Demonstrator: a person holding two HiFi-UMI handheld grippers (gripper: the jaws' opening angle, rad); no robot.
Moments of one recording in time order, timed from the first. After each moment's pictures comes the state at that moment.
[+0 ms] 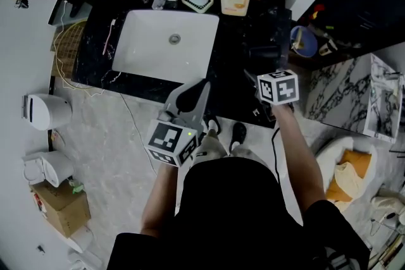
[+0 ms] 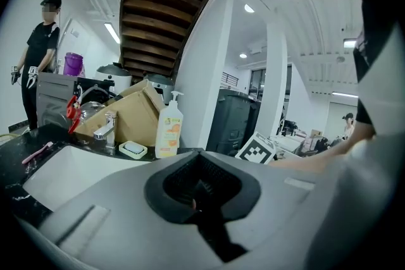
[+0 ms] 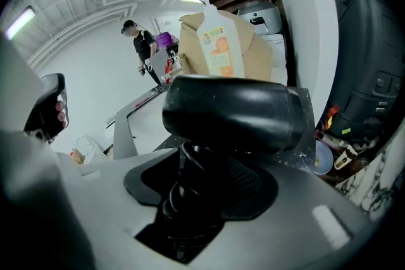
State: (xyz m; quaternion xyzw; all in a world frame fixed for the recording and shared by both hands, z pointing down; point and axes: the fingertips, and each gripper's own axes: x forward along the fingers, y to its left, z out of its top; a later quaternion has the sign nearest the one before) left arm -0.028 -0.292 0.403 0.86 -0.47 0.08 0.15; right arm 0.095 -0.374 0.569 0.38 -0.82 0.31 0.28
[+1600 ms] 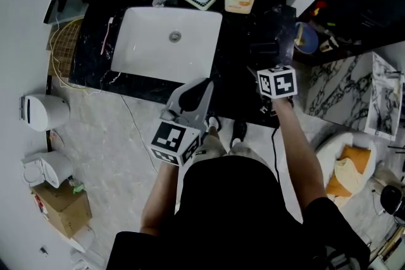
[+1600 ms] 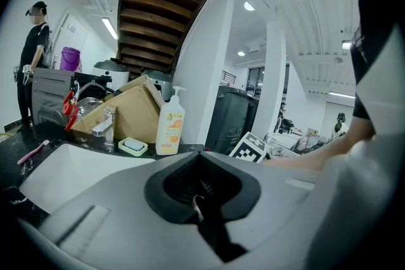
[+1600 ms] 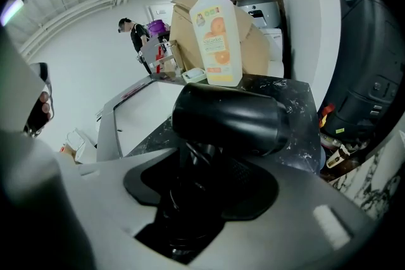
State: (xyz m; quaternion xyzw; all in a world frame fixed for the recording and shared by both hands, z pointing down) left arm -0.041 -0.304 0.417 0.87 -0.45 0.09 0.16; right arm 0.090 -0.392 0.602 0.40 -0.80 0.31 0.32
